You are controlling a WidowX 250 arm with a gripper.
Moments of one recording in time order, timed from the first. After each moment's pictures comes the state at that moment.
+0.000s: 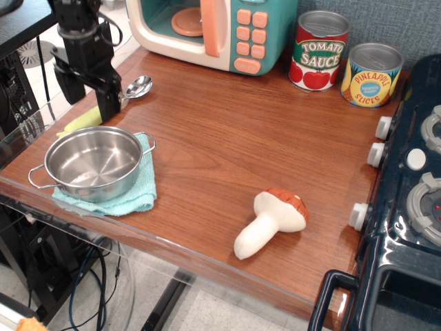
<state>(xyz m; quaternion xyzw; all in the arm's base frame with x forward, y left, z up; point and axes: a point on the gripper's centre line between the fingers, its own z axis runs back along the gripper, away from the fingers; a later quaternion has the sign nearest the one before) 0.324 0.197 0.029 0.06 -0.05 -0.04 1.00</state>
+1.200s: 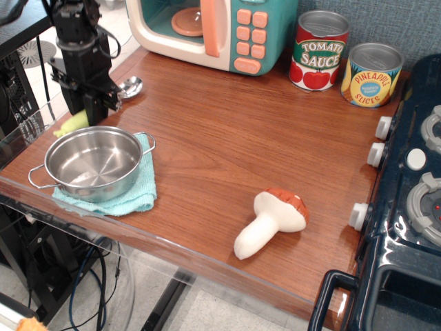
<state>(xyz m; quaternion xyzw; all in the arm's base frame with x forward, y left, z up) 0.322 0.198 0.032 0.08 -0.03 -0.03 1.00</state>
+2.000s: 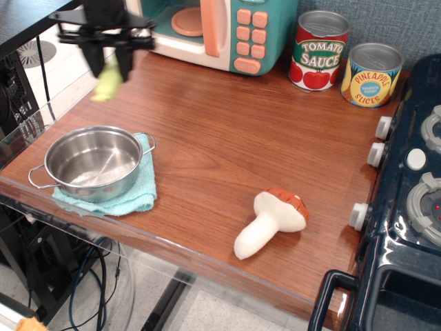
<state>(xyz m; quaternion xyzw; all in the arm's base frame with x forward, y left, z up) 0.323 0.115 0.116 0.03 -0.09 0.20 0.97</state>
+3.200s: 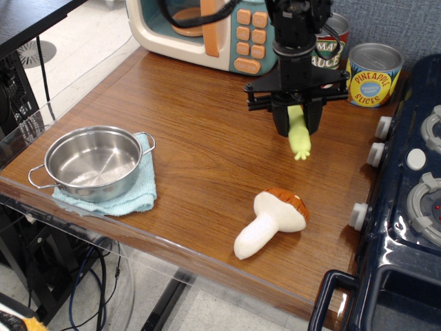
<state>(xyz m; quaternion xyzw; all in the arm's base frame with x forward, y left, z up) 0.390 -0.058 0.046 -0.07 -0.10 0.22 0.97</state>
